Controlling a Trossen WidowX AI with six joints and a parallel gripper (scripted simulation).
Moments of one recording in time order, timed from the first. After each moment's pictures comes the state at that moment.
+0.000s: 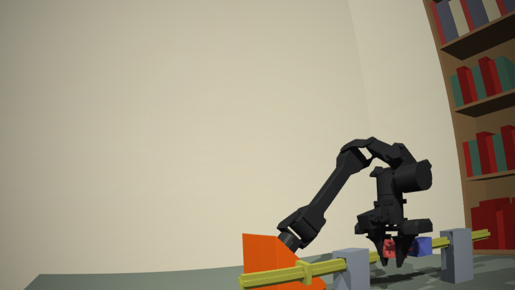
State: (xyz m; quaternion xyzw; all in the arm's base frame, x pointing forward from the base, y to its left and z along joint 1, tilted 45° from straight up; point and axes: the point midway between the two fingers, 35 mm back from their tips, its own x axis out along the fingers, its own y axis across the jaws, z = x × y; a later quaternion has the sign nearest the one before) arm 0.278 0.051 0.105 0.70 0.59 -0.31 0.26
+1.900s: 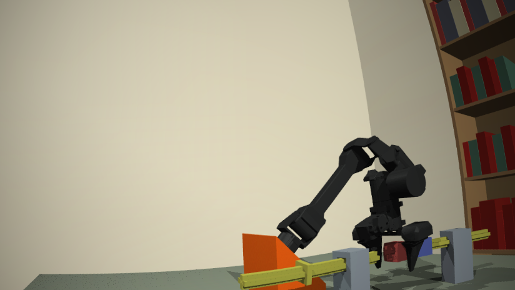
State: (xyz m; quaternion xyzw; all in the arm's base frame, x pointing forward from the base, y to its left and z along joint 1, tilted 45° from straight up) arm 0.281 0.057 0.100 0.71 0.62 -0.24 0.23
